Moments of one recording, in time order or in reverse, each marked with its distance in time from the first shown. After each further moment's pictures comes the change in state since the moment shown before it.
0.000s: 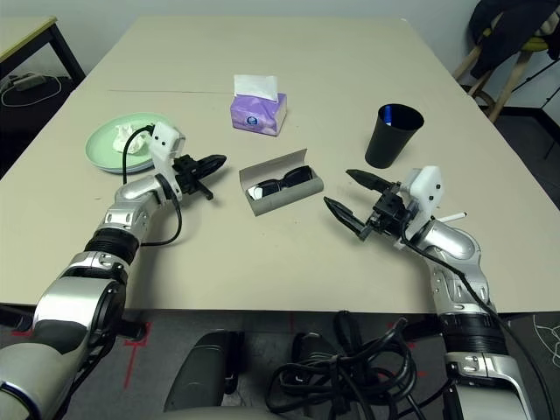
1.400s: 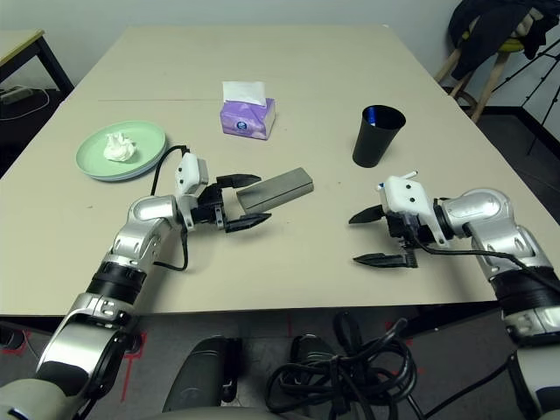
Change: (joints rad) left arm 0.288 0.020 -0.134 -0.619 -0.044 0.099 -0.282; right arm -0.341 -0.482 0.450 0.257 -0.325 -0.111 0.614
